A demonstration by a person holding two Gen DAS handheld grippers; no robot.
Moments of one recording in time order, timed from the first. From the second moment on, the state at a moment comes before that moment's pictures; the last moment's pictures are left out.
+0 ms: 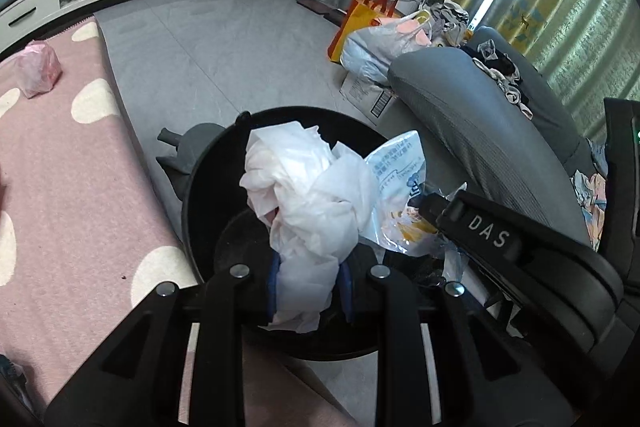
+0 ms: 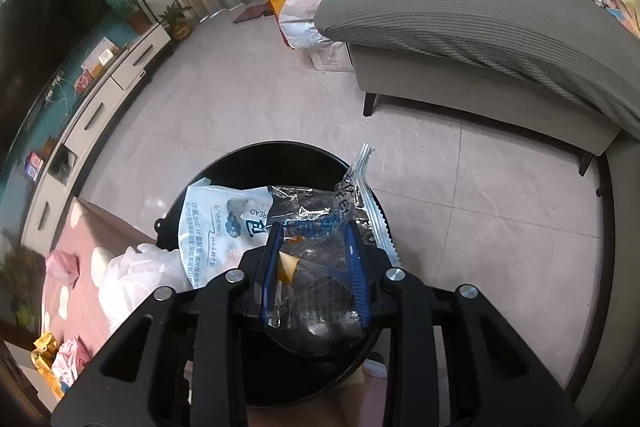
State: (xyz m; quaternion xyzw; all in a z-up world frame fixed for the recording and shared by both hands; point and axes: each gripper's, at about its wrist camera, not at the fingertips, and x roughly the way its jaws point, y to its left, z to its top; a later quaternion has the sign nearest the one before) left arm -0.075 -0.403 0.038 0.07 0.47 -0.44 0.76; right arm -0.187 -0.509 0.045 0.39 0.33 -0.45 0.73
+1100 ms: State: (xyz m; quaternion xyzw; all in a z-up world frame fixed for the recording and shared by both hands) left arm -0.071 -0.420 0.011 0.04 0.53 -0.45 0.72; right arm -0.177 -0.503 0.040 0.37 0.37 -0.45 0.72
